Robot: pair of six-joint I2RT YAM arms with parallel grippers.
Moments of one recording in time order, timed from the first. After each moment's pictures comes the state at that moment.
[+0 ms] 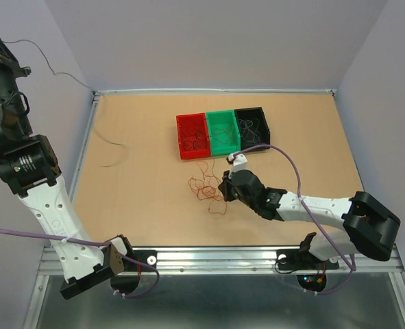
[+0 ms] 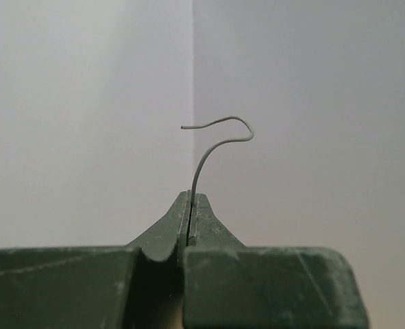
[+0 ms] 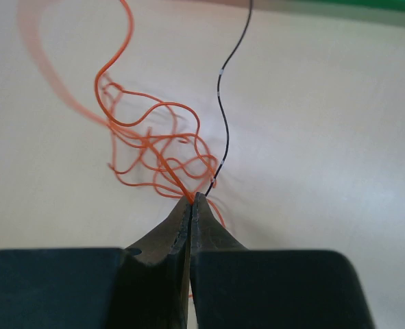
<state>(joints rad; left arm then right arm) 0.45 1.14 1.85 -0.08 0.14 -0.14 0.97 1.35 0.63 0.21 0.31 0.47</state>
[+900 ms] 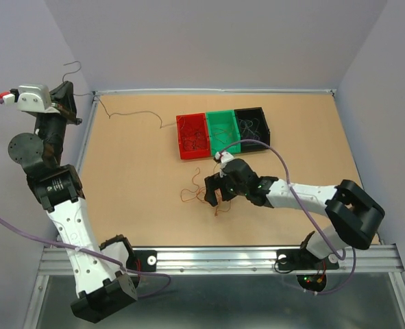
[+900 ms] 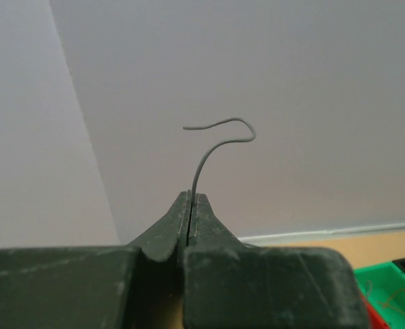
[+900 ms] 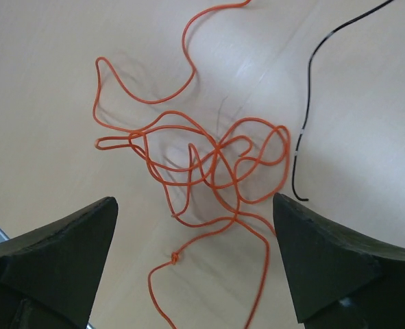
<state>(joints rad) 0.45 0.87 1.18 0.17 0.51 -0.20 0.87 1.47 0.75 0.03 -0.05 0.39</state>
